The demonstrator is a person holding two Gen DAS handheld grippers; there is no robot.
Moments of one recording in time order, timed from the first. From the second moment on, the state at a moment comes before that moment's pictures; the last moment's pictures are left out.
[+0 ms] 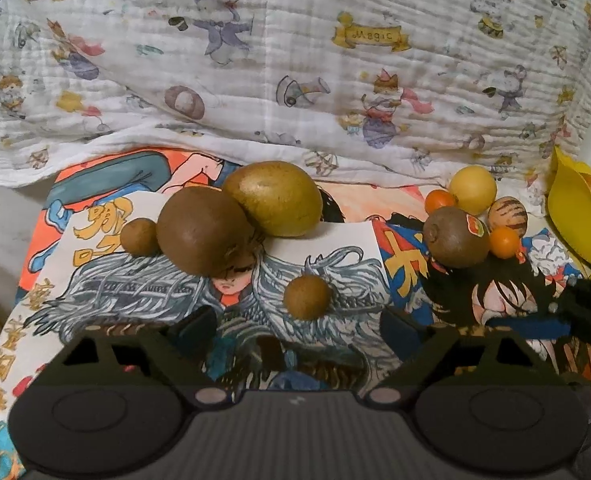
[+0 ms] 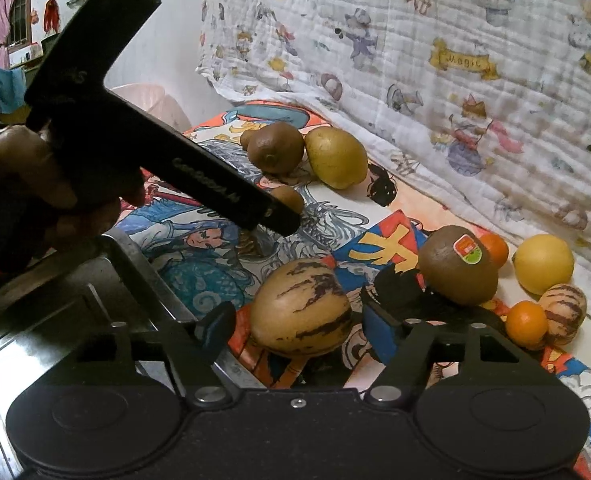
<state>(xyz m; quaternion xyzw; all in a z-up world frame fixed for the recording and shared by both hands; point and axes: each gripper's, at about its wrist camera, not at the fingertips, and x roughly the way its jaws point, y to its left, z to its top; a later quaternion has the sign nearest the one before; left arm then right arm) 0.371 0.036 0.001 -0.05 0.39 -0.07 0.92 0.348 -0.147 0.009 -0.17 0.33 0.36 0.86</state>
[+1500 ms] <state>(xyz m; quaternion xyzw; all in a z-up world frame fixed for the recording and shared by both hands) 0.339 0.032 0.029 -0.05 0.36 -0.09 0.93 0.339 -0.151 0.019 -0.13 0.31 0.37 0.87</state>
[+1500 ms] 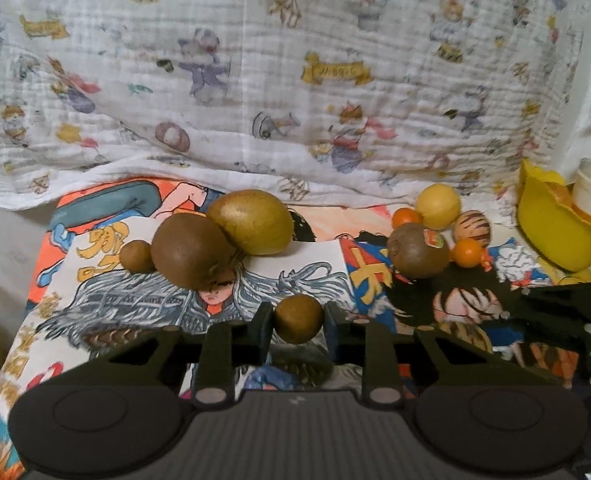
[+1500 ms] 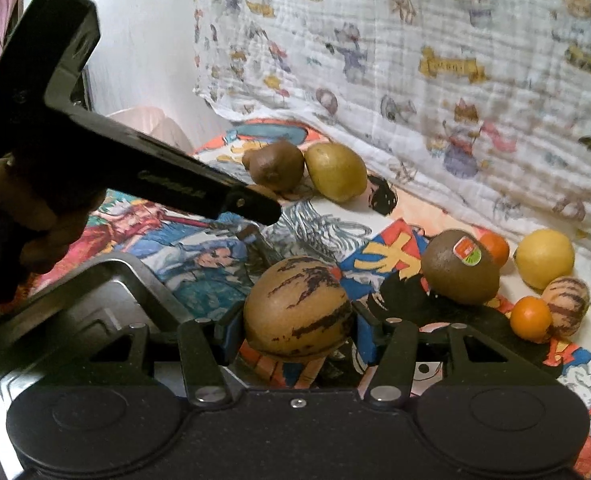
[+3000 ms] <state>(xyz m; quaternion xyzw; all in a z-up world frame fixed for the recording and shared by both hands) 0.113 0.037 0.024 -0.09 0.37 -0.08 0.92 0.170 -0.155 0.016 -0.12 0.34 0.44 0.82</state>
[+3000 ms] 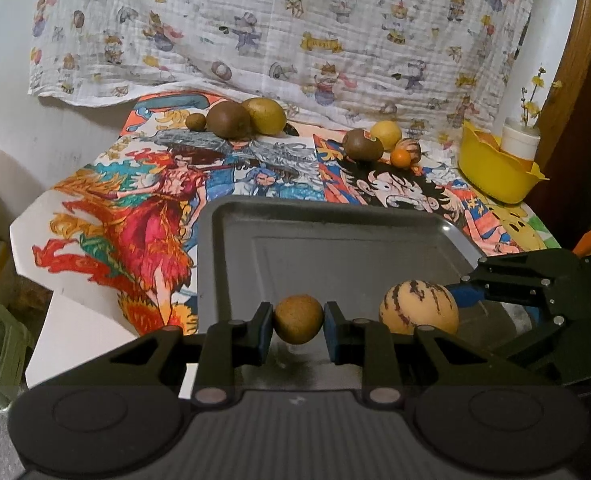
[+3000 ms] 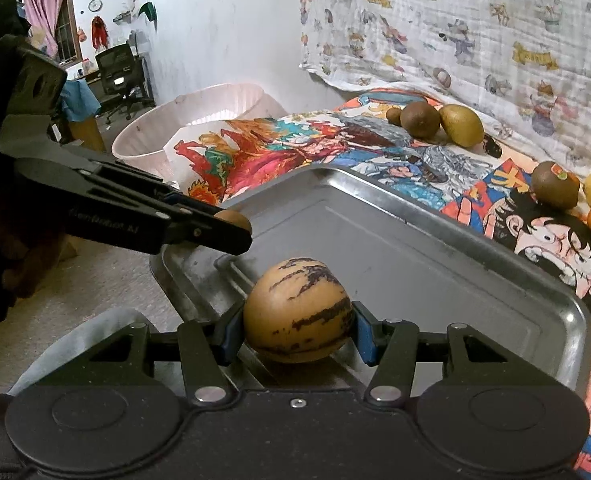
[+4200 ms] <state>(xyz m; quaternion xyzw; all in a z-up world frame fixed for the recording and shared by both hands) 0.096 0.041 0.037 -0.09 0.34 -0.06 0.93 0.158 -0.173 0.018 -0.11 0.33 0.43 0.83</state>
